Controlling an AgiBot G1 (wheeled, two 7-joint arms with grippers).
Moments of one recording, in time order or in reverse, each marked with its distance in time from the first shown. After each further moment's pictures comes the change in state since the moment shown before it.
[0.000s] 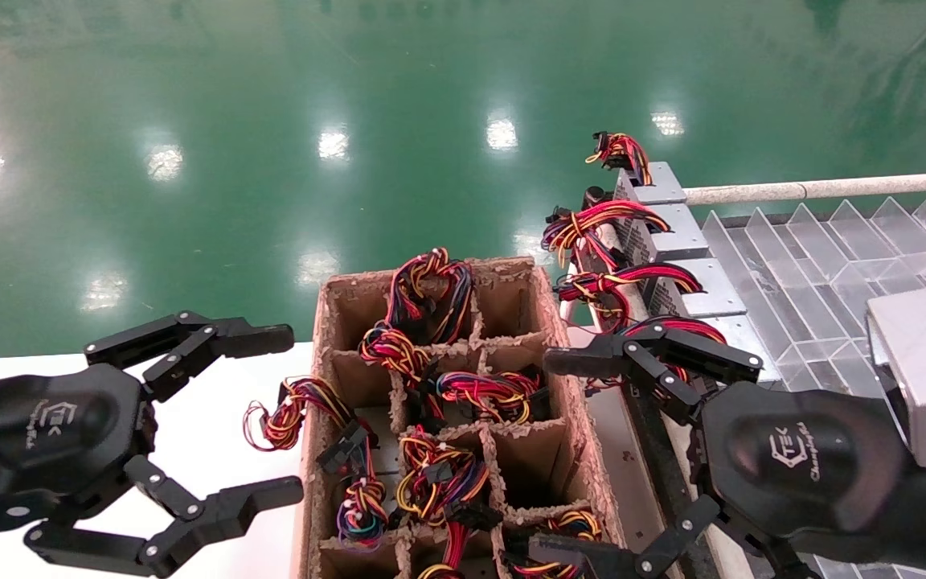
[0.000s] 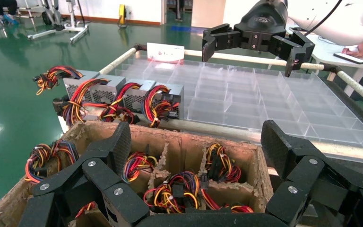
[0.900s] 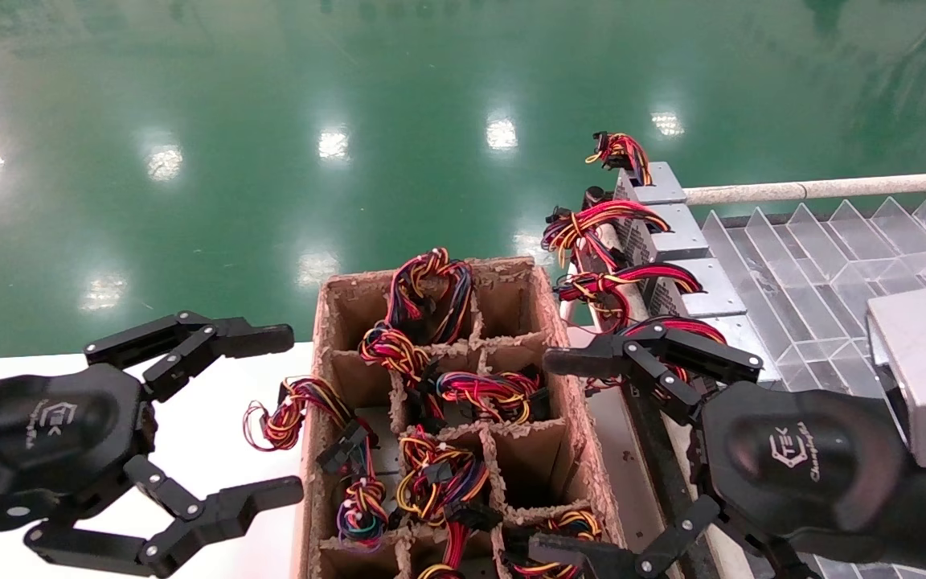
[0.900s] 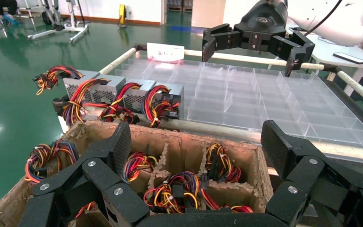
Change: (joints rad) left arm 0.000 0.000 0.000 0.000 0.000 0.000 0.000; right arm 0.000 0.000 0.000 0.000 0.000 0.000 0.000
